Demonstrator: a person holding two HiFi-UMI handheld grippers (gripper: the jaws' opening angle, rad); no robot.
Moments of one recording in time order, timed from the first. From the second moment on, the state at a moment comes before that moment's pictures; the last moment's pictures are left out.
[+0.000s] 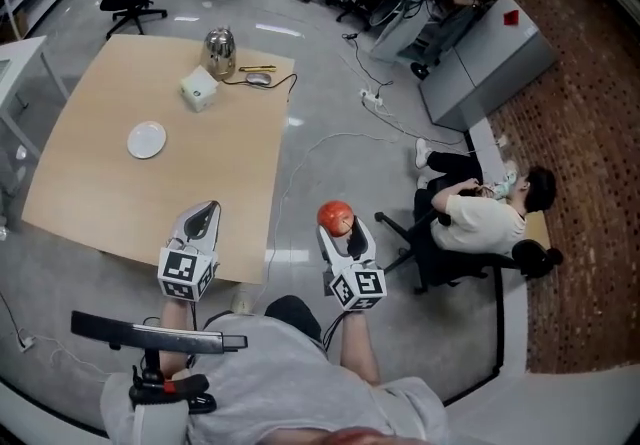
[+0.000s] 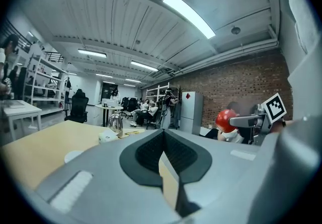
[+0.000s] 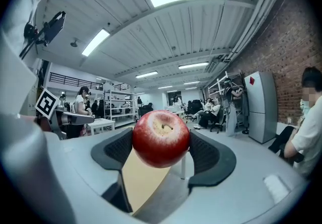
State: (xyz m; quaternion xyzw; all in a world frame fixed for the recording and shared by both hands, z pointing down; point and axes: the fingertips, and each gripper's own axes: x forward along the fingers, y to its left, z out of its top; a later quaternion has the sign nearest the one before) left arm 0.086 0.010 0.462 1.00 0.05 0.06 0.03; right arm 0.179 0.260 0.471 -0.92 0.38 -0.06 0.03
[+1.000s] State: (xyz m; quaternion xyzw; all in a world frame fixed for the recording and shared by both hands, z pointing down) left arm -0.023 -0.118 0.479 0.96 -0.25 0.08 0.08; right arm 0.219 0.040 0.487 -0.79 0.61 -0.09 0.00
